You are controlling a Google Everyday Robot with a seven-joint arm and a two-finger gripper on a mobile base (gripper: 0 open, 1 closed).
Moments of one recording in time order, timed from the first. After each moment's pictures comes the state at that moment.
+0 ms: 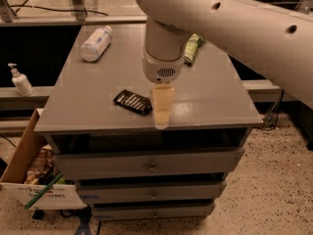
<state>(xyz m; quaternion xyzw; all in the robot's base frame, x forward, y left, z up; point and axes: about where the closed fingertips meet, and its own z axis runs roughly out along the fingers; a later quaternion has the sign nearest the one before) 0.534 -0.005 0.866 -0.76 0.65 -0.01 0.10</state>
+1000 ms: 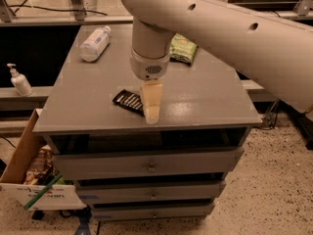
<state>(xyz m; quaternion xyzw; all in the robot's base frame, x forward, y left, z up) 0.559 0.027 0.852 -0.78 0.61 0.00 0.10</state>
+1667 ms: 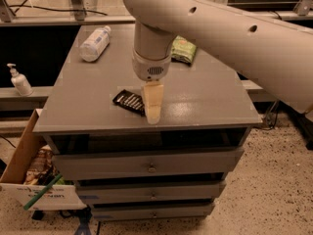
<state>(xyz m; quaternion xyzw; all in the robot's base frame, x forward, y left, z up) 0.564 0.026 0.847 -0.79 0.61 0.00 0.11</state>
